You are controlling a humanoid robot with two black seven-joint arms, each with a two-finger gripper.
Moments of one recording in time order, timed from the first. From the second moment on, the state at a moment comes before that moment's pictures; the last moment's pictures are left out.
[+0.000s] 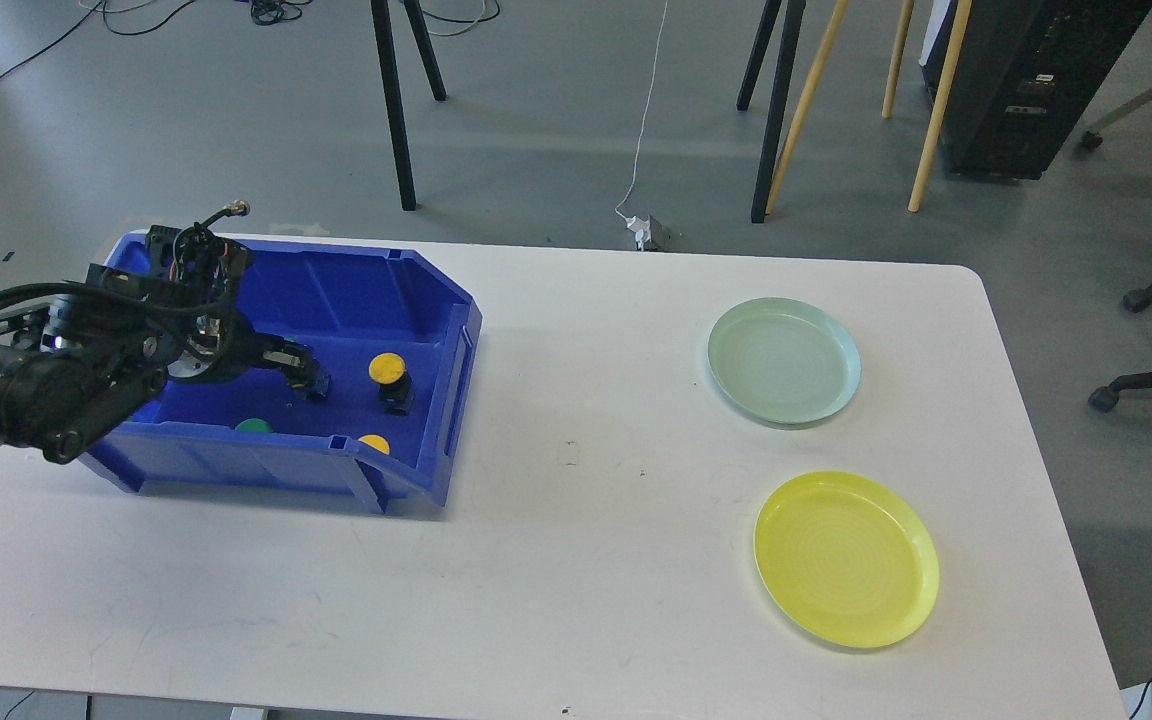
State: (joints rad) left arm -0.98 0.54 -0.18 -0.73 1.67 -0.49 -0.10; right arm 0.89 -0.72 0.33 0.31 -0.20 0.49 0.46
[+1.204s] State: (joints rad) left arm -1.33 0.29 -0.53 -0.81 0.93 -0.49 -0.11; right arm 1.11 -0.43 0.39 0.60 -0.19 0.49 0.46
